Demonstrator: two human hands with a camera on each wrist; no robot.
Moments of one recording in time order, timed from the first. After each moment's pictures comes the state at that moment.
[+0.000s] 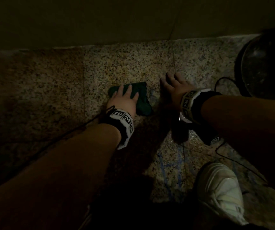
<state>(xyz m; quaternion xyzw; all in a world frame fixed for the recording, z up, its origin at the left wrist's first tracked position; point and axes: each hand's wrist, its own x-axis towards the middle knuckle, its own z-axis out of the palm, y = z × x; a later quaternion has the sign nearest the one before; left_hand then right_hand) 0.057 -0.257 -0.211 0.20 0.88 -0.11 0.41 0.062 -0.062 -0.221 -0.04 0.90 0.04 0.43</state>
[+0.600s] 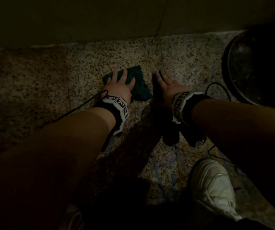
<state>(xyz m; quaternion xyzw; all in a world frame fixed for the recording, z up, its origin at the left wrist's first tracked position) 0.019 -0.236 -0.214 0.23 0.89 -0.06 0.39 0.065 -0.061 -0.224 0.04 0.91 -0.04 0.41</state>
